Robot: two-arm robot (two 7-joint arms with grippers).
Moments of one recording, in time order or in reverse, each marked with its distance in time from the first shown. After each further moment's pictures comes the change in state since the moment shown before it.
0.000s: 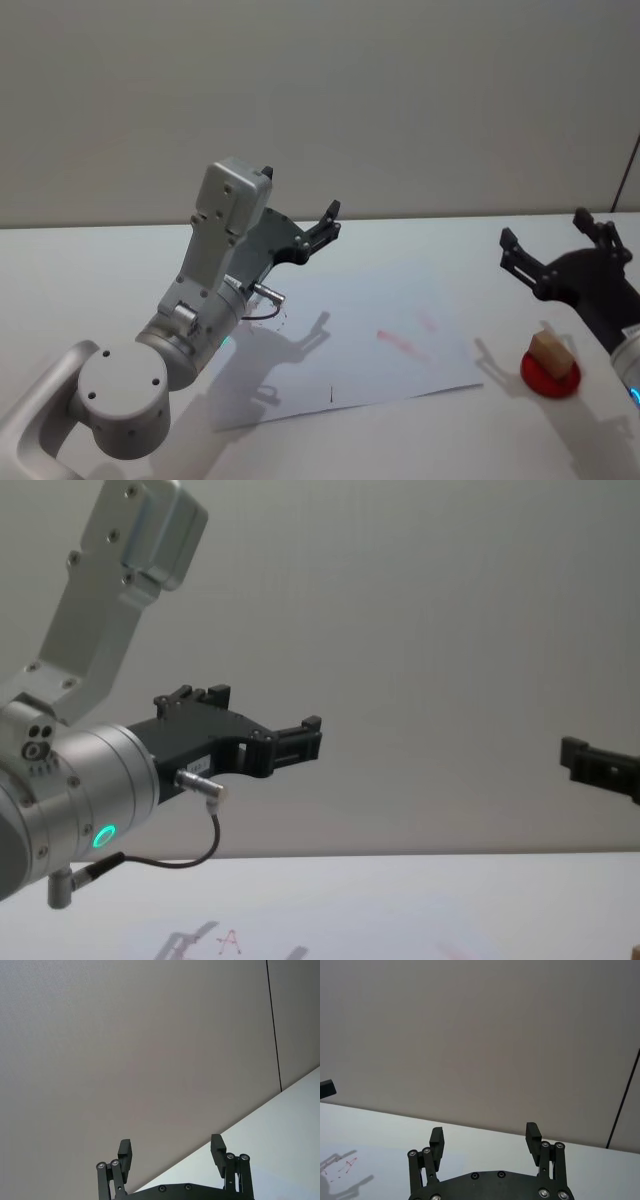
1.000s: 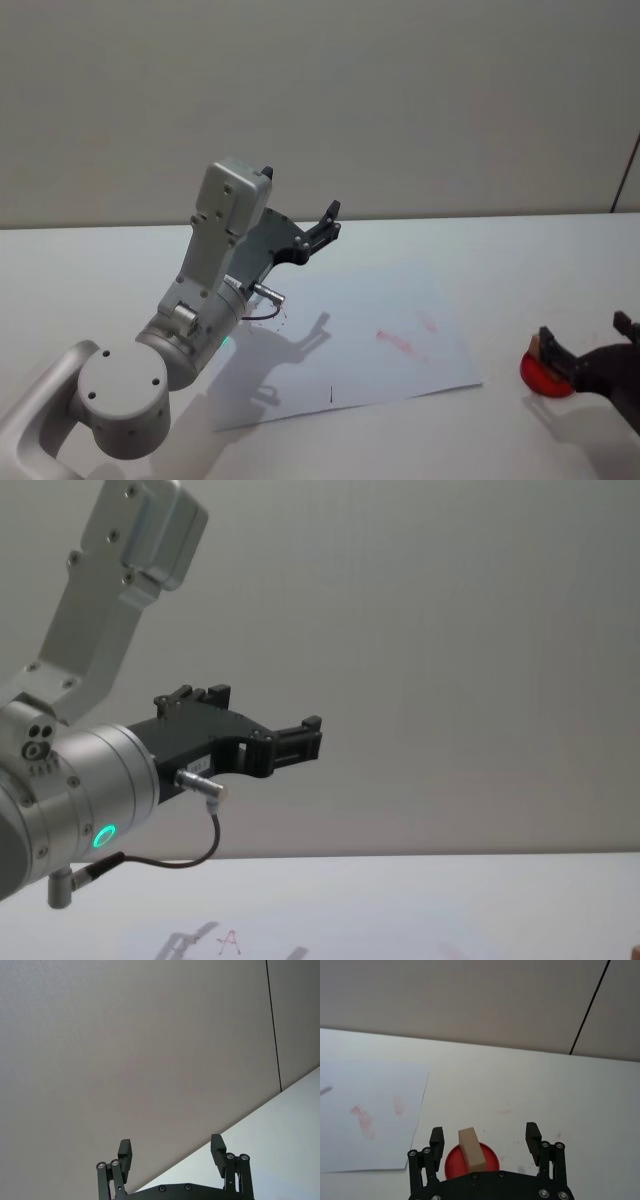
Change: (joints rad) left arm 0.000 0.000 0.000 0.000 0.000 0.000 0.000; right arm -0.175 0.063 0.021 -0.114 0.015 0.250 -0.162
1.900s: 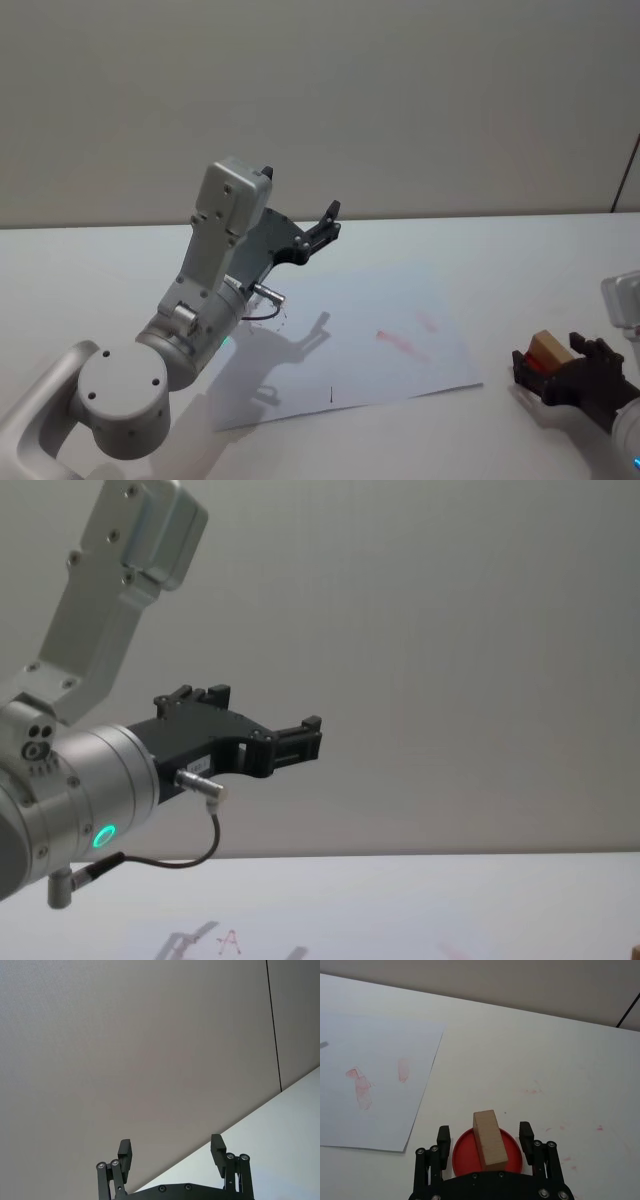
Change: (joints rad) left arm 0.000 0.000 0.000 0.000 0.000 0.000 0.000; right arm 0.126 -0.043 -0.014 0.168 -0.069 0.117 0.175
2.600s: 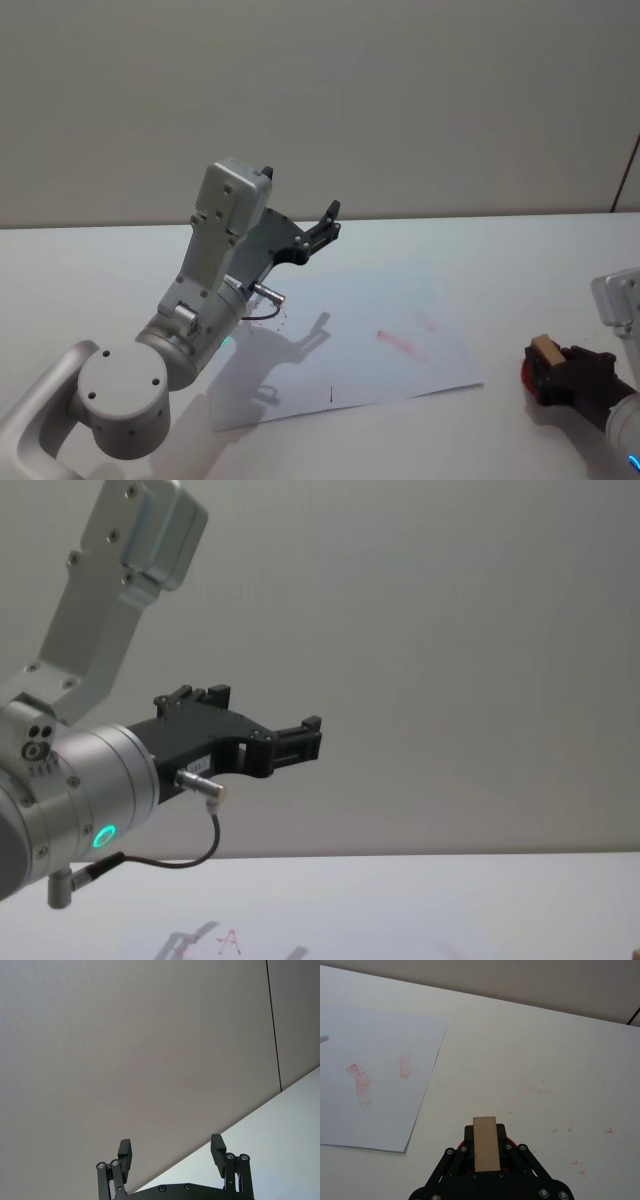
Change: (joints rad) left arm 0.000 0.000 0.000 0.000 0.000 0.000 0.000; right arm 0.027 -0.010 -0.005 0.033 -0.018 0.016 0.034
